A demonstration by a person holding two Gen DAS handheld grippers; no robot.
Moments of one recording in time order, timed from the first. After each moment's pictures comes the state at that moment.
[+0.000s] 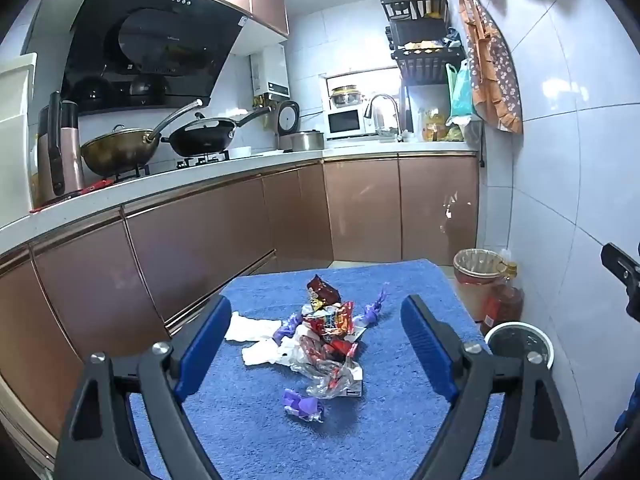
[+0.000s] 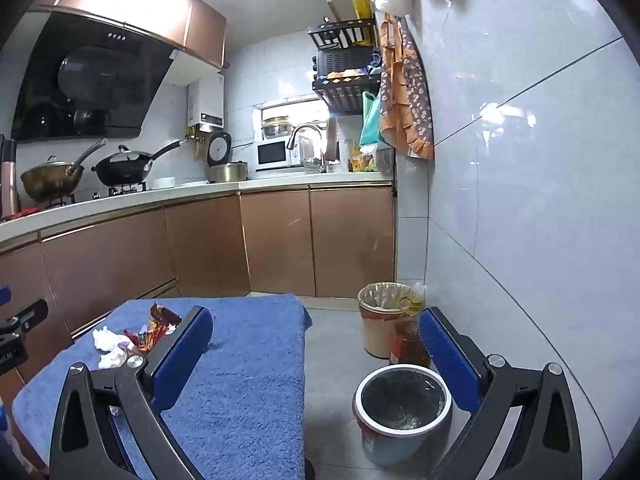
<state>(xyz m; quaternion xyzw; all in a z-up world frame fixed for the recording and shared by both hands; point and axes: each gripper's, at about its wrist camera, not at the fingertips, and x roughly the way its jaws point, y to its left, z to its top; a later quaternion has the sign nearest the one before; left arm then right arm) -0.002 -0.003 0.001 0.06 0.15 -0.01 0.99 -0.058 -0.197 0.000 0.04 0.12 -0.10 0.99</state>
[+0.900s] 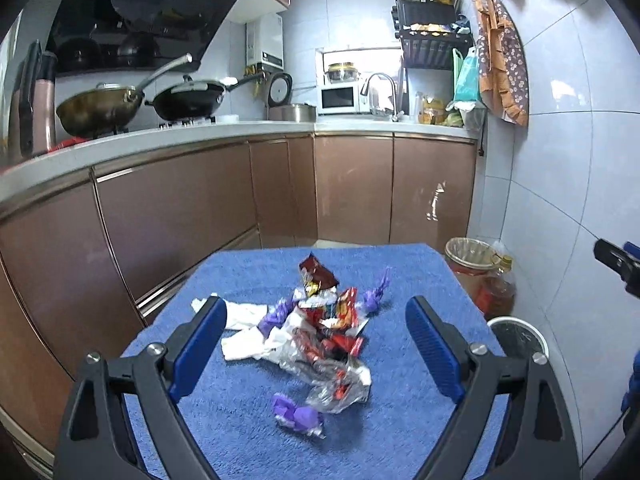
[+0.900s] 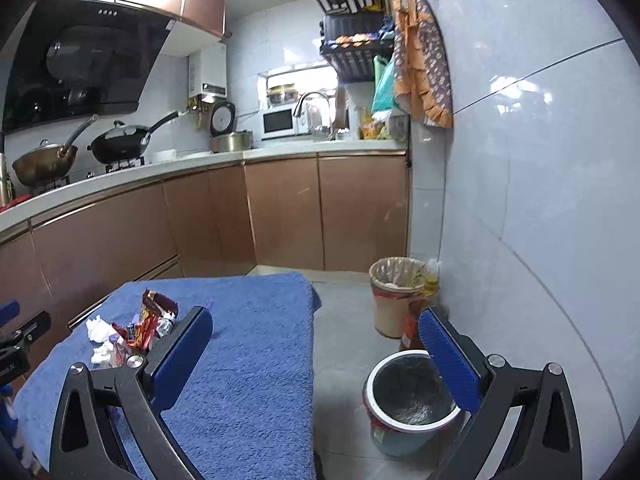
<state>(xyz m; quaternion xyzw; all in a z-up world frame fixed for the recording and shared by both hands) 0.061 0.035 -0.032 0.04 0.21 -0.05 0.97 0.011 -0.207 -0.016 0.05 0.19 -0.07 0.98</state>
